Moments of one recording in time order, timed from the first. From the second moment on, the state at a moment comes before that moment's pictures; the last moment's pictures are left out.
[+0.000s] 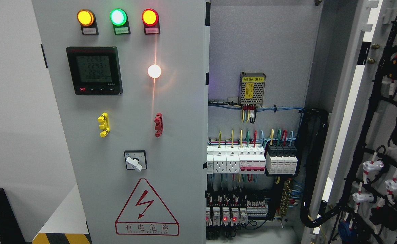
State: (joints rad) left arm -0.03 0.29 -0.75 -0.44 0.69 -0.06 -0.29; right arm 0.13 0.12 -0.07 -0.12 0.05 0.01 0.07
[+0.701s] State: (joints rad) left arm 0.04 0.18 -0.47 -0.18 0.28 -0.07 -0.29; right arm 0.13 0.12 -0.07 -0.13 0.05 0.01 0.07
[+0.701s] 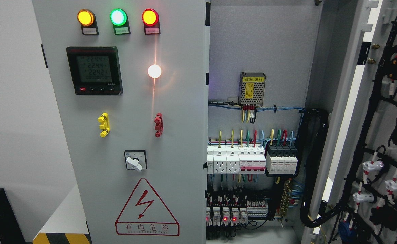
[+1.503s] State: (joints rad) left arm 0.07 0.09 -0.19 -0.08 0.17 -0.08 -0.21; right arm 0.13 0.12 -0.07 -0.15 0.05 0.01 0.07
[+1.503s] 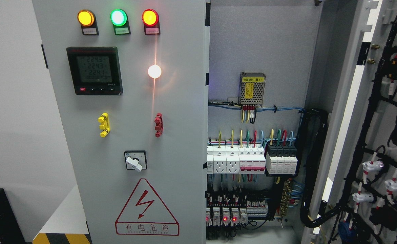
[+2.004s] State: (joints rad) left arm 0.07 0.04 -0.14 -0.03 0.17 -0.11 -0.12; right arm 0.25 0.12 -0.07 -0.38 0.05 0.01 0.07
